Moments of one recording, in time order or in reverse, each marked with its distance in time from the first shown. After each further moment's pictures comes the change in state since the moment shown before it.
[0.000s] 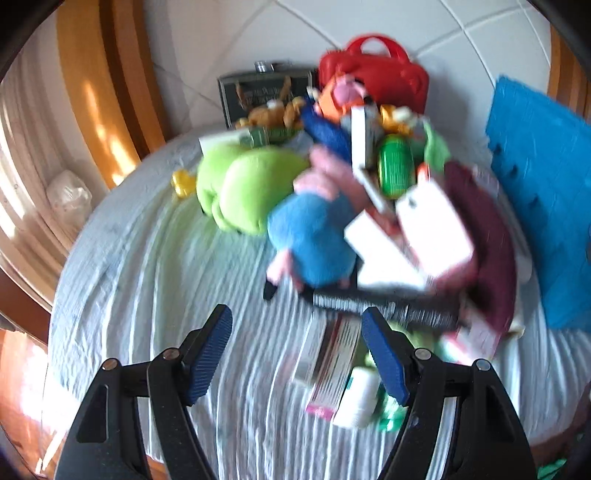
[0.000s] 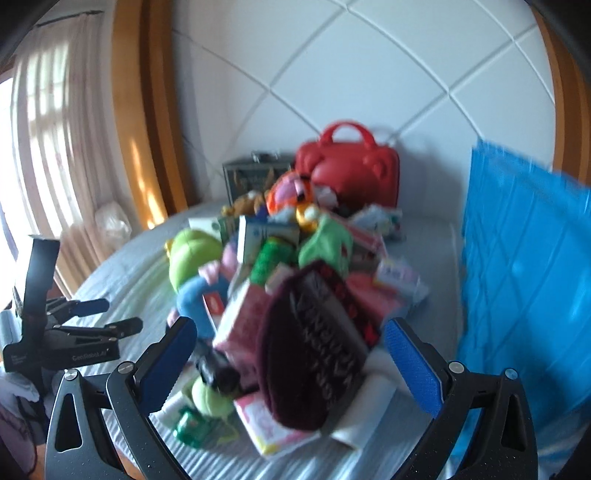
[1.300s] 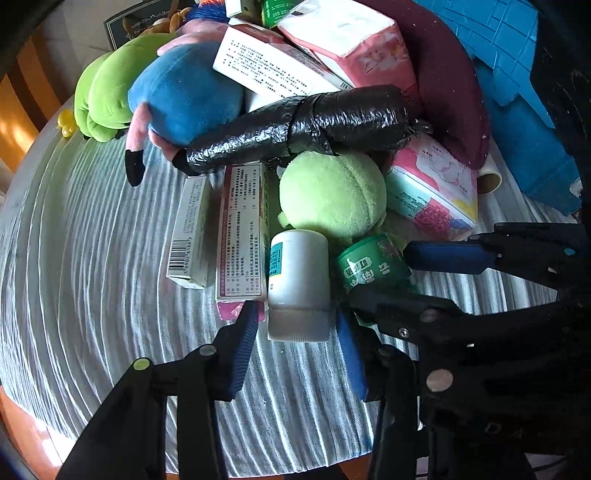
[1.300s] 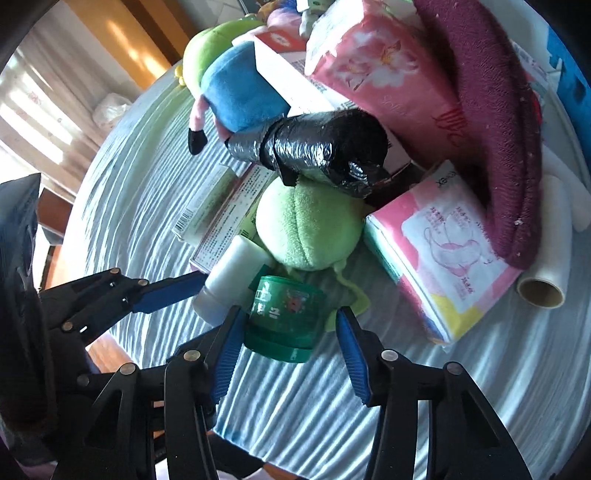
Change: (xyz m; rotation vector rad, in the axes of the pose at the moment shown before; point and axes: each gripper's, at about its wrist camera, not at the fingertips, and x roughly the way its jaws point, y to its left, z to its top) left arm 0.044 -0.057 -0.086 0.216 0.272 -0.240; right arm 0.121 0.084 -0.103 0.088 0.613 0.158
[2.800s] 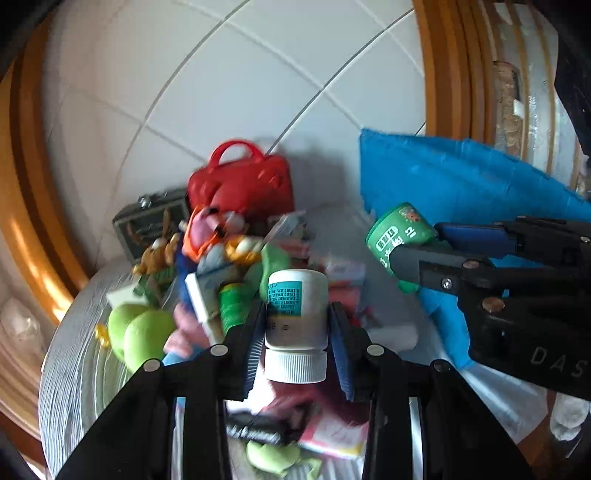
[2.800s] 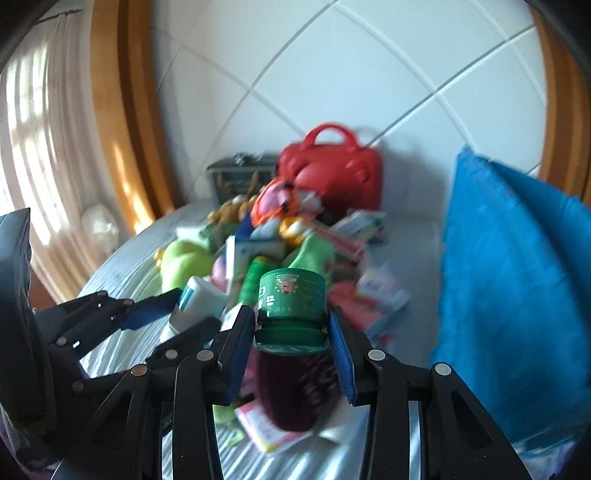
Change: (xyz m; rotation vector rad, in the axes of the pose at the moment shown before) left arm -0.177 -0.102 0.137 0.151 -0.613 0.072; right arm -0.261 -0.054 0.041 -0.056 -0.656 -0.231
